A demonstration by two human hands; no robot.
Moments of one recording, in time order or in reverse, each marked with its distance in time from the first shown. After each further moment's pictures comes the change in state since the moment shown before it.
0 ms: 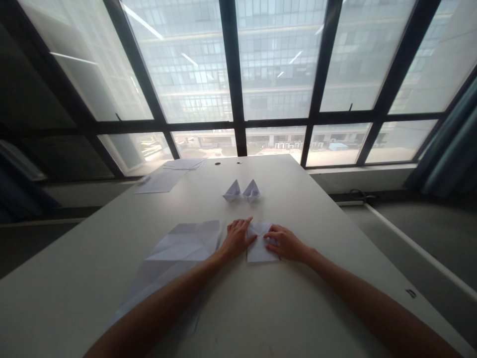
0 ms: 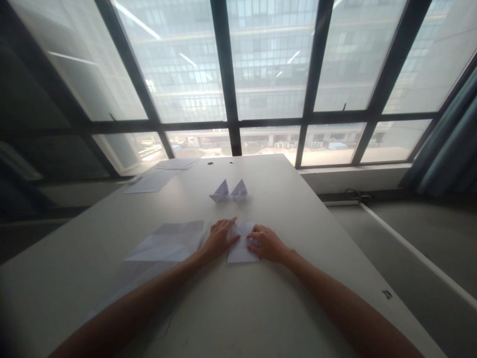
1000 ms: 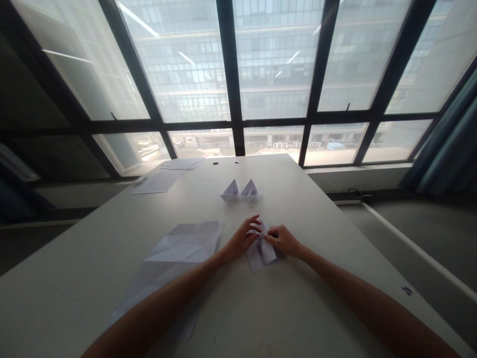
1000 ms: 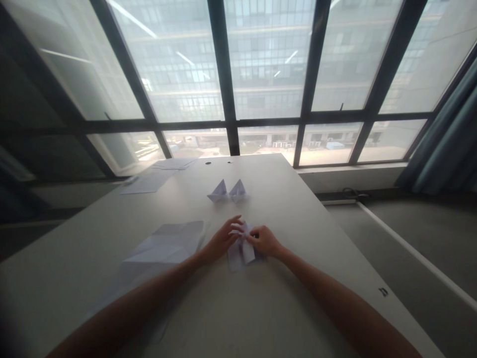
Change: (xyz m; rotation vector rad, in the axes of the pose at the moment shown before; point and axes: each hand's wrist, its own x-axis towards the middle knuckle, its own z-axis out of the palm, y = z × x) left_hand 0.003 0.011 0.005 -0.986 -0.089 0.161; right_hand 0.013 0.006 0.013 0.411 0.105 0.239
